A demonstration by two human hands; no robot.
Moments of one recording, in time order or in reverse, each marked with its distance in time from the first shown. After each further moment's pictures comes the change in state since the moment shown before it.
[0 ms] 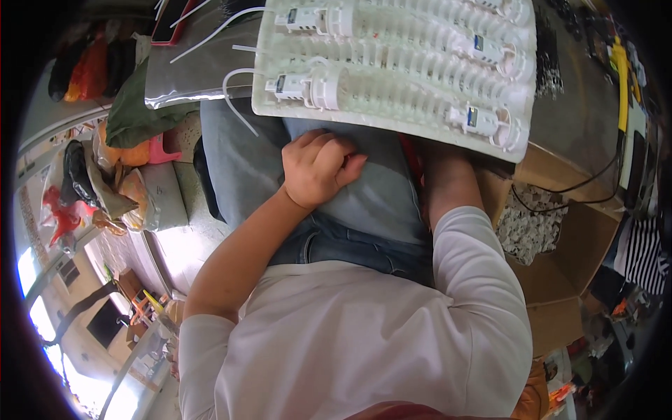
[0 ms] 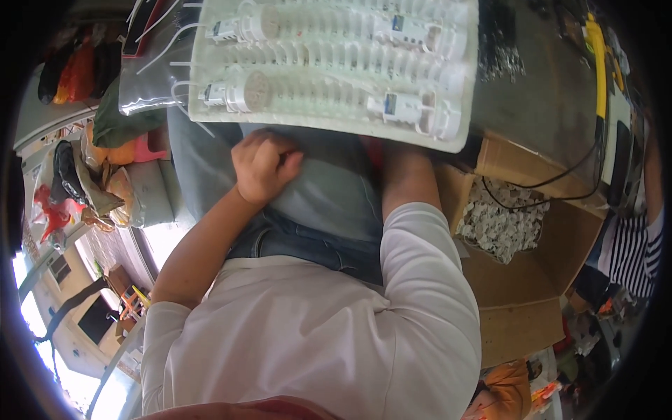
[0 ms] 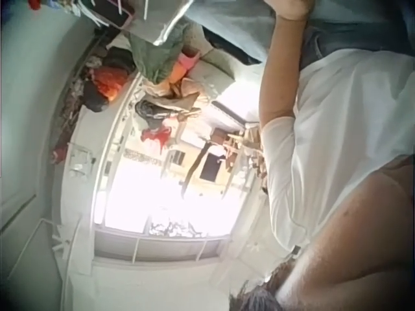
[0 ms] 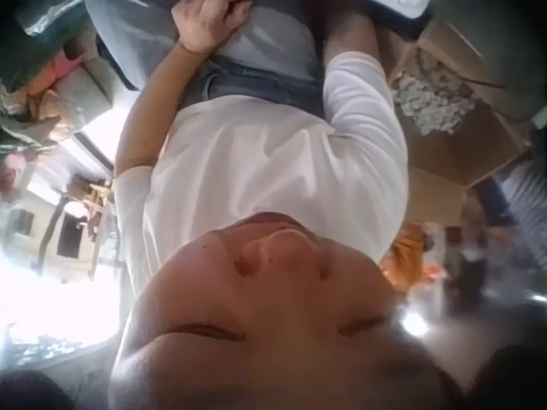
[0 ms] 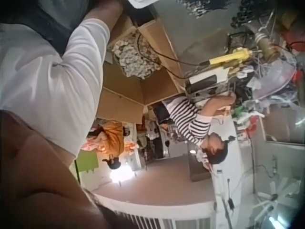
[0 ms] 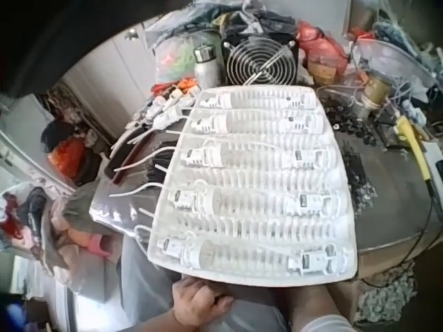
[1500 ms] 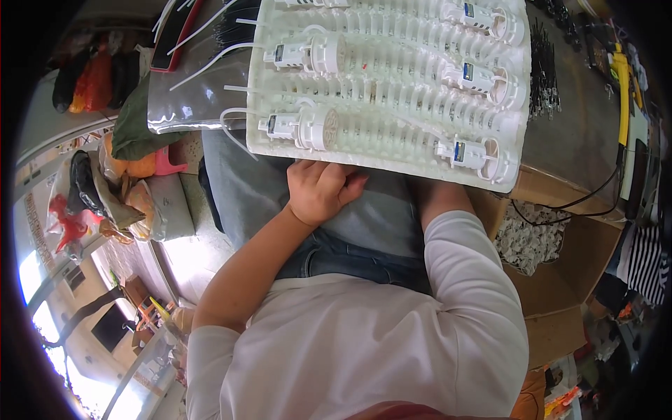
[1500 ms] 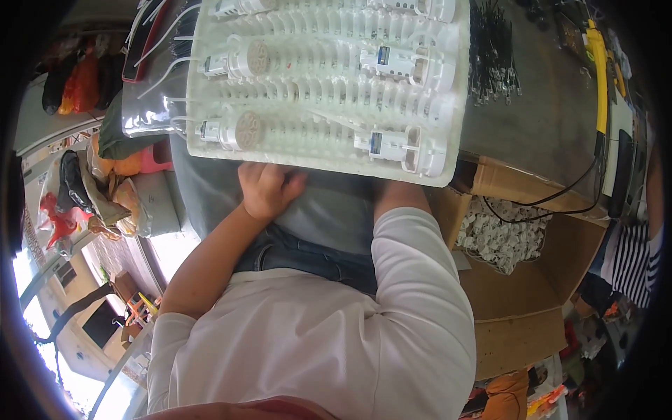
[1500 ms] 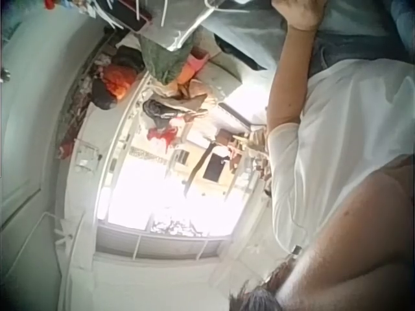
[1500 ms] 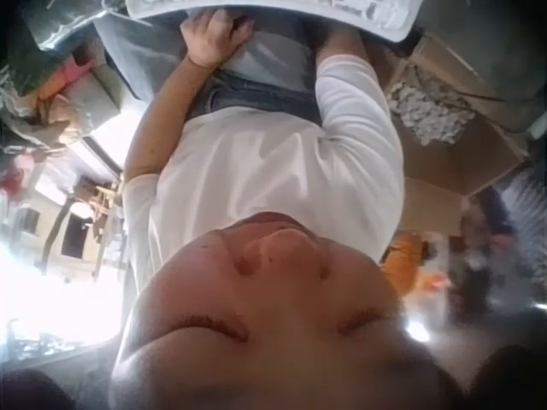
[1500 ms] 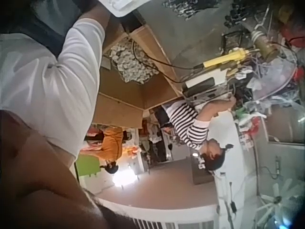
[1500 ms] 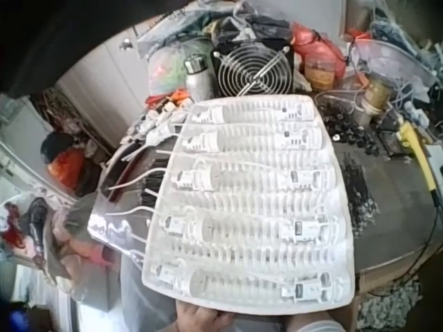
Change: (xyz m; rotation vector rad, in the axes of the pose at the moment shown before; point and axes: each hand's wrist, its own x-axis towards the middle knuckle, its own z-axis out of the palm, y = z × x) left_hand 0.003 0.000 0.014 0.054 -0.031 -0.015; right_hand 0.061 0.095 0.175 -1.975 0.868 -0.076
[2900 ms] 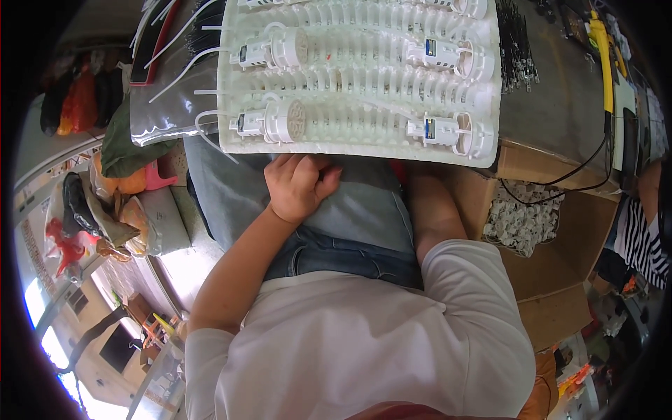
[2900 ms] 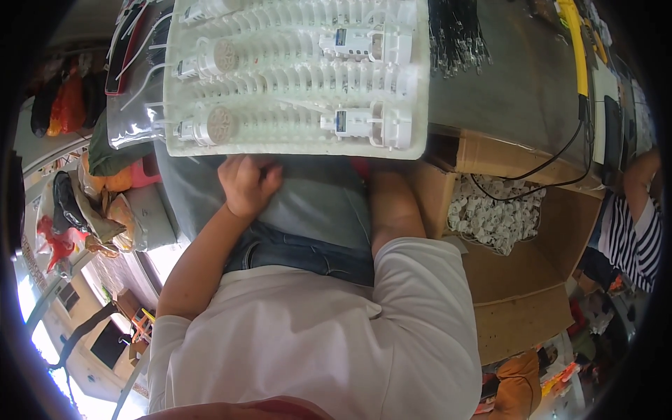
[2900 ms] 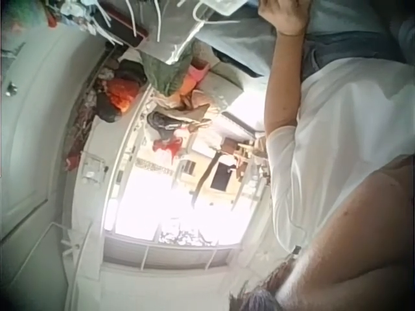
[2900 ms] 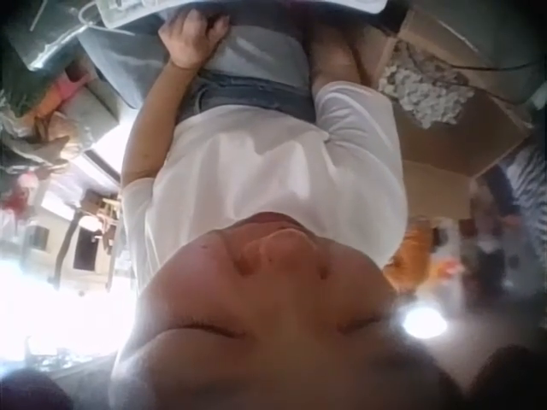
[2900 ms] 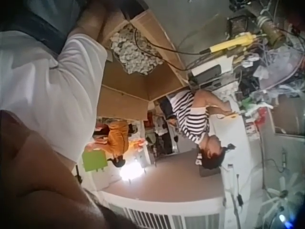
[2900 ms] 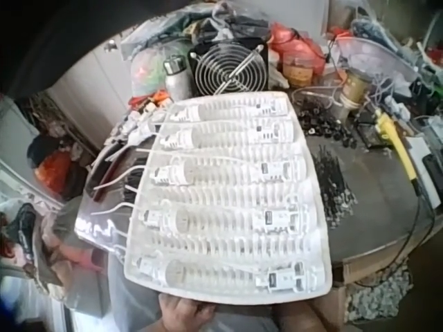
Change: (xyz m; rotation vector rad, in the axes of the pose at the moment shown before) left_hand 0.001 -0.001 -0.001 -0.027 0.008 0.014; right_hand 0.000 0.030 -0.040 -0.353 -0.012 -0.380
